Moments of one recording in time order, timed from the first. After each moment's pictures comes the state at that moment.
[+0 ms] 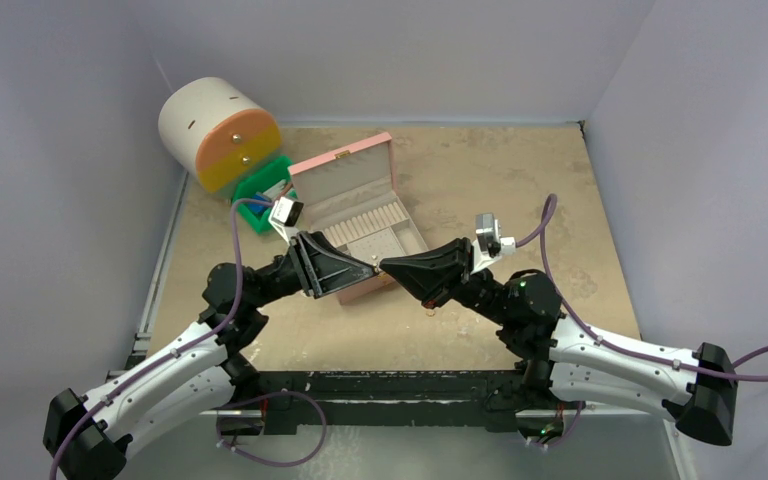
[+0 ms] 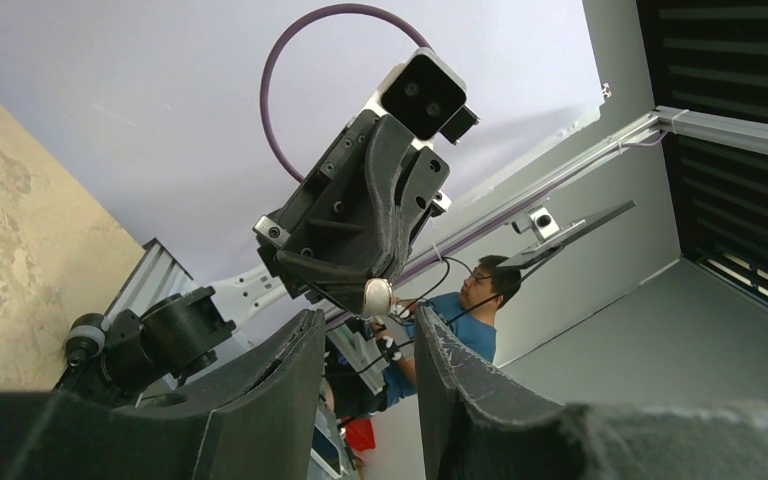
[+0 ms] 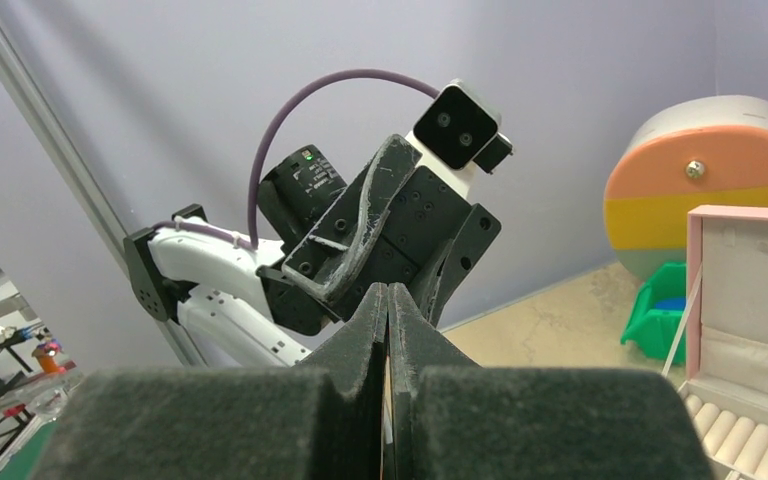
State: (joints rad) left arm -0.73 0.73 0.48 0.70 0.52 -1.39; right arm 1.10 0.85 0.55 0.78 -0.10 0.45
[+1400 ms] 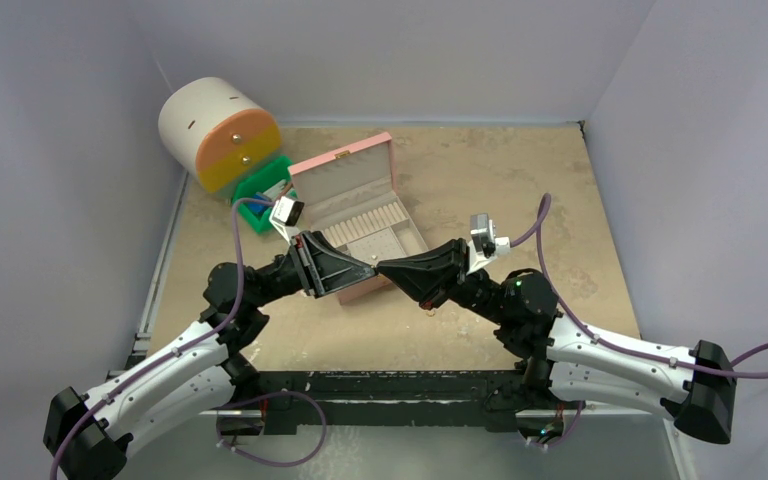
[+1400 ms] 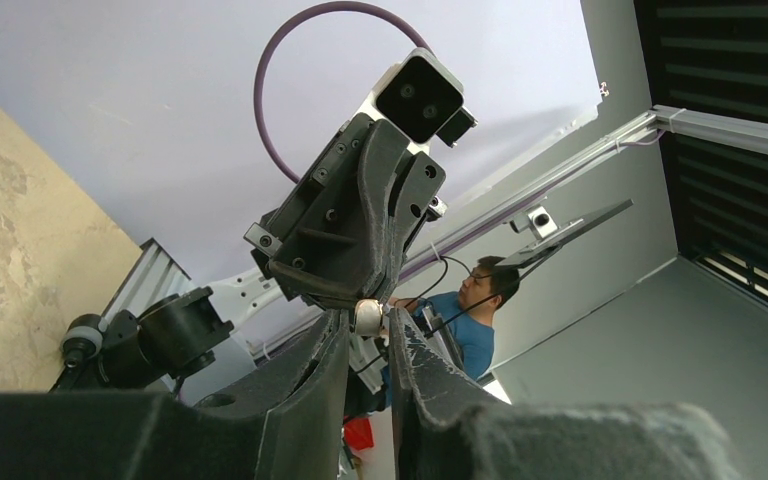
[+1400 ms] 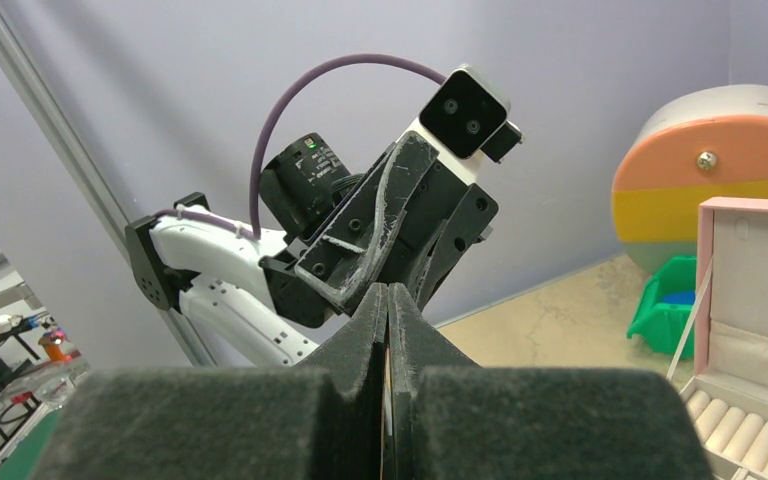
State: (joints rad) left arm -0.73 0.74 0.48 0.72 0.52 -1.38; right arm 1.10 0.87 0.55 0.79 -0.12 0.45
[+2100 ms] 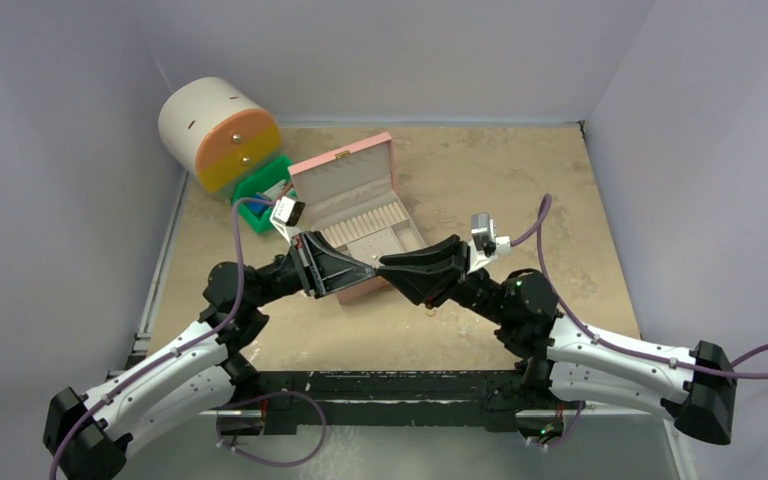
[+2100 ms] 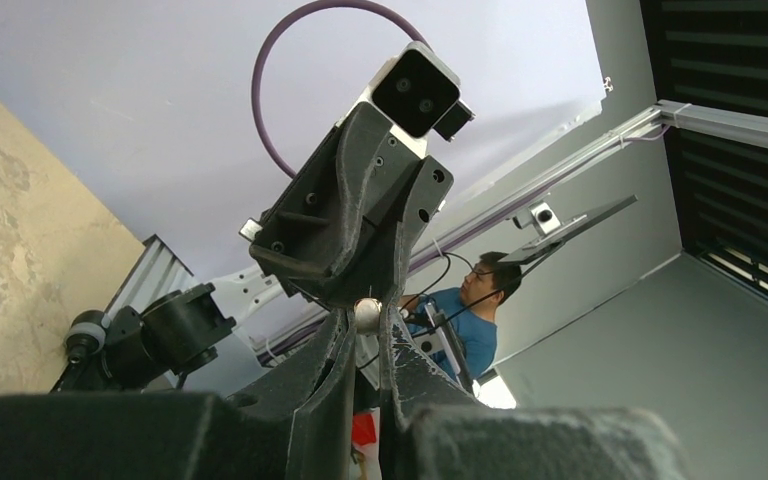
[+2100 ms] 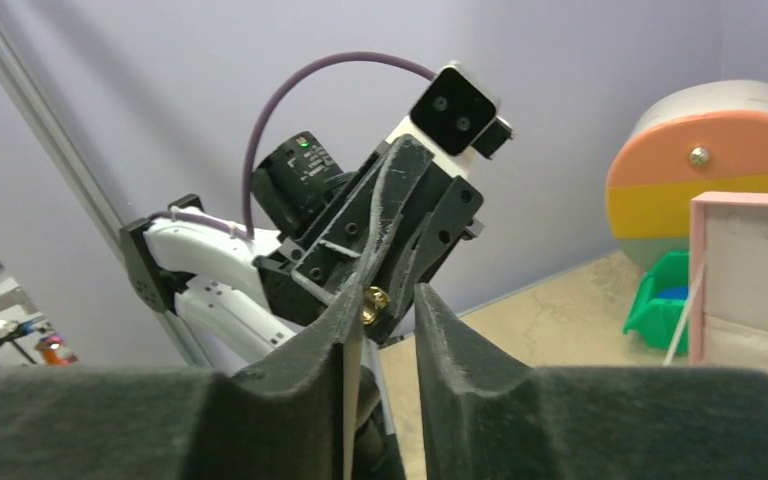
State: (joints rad) left arm -0.73 0.74 0.48 0.71 0.53 -1.38; right arm 1.10 0.86 0.55 0.79 -0.12 0.46
